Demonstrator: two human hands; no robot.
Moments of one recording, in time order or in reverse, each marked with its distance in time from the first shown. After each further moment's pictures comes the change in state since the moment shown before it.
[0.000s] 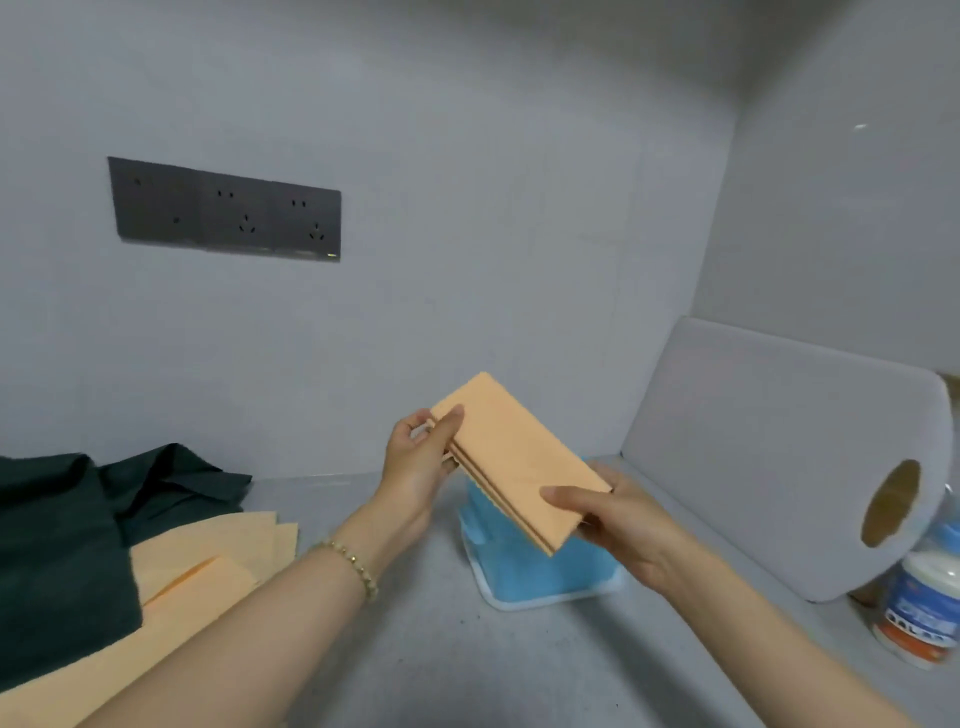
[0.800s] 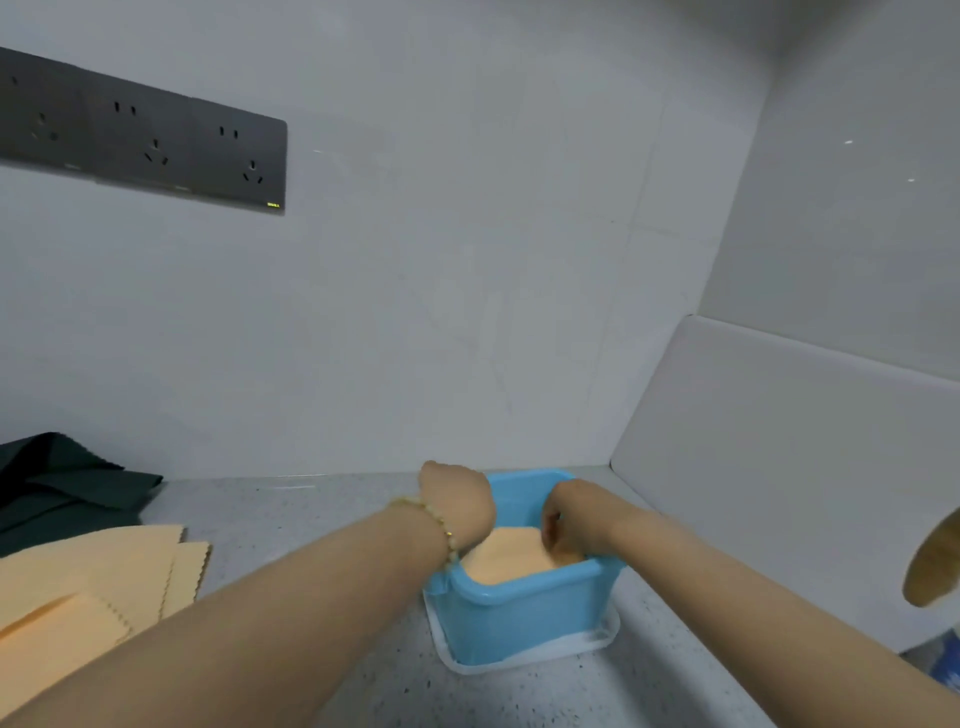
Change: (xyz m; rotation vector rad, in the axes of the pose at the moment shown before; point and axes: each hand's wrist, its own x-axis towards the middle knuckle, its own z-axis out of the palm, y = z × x) left_hand 0.069 -0.066 0.057 2.295 -0.462 0.110; right_hand 0.135 0.019 -0.050 -1.638 -0.184 -0.033
